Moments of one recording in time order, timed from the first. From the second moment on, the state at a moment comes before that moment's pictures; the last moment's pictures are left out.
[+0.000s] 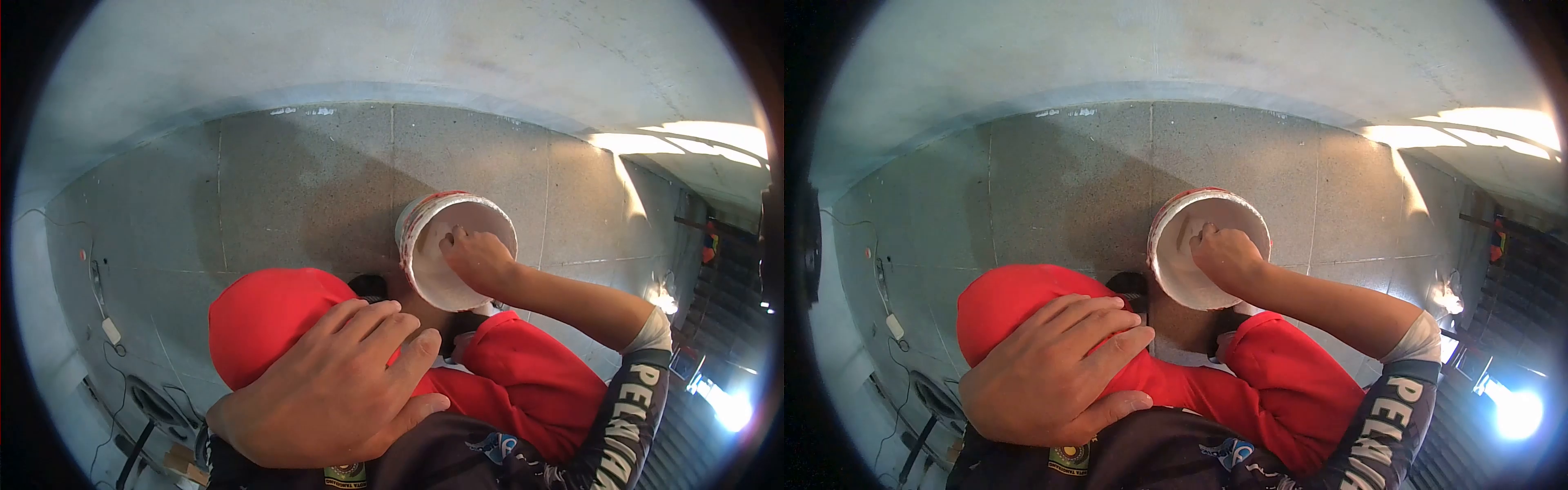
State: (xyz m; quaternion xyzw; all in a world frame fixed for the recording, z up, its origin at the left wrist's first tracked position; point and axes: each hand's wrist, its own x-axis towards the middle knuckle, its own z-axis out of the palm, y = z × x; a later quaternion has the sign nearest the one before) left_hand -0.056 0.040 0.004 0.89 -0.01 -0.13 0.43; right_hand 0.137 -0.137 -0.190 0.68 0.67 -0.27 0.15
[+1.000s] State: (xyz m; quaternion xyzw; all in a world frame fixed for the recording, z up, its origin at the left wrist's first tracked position) left_hand -0.057 0.040 0.003 0.89 -0.03 -0.13 0.44; right_hand 0.242 -0.196 -0.091 0.60 0.23 -0.75 -0.15
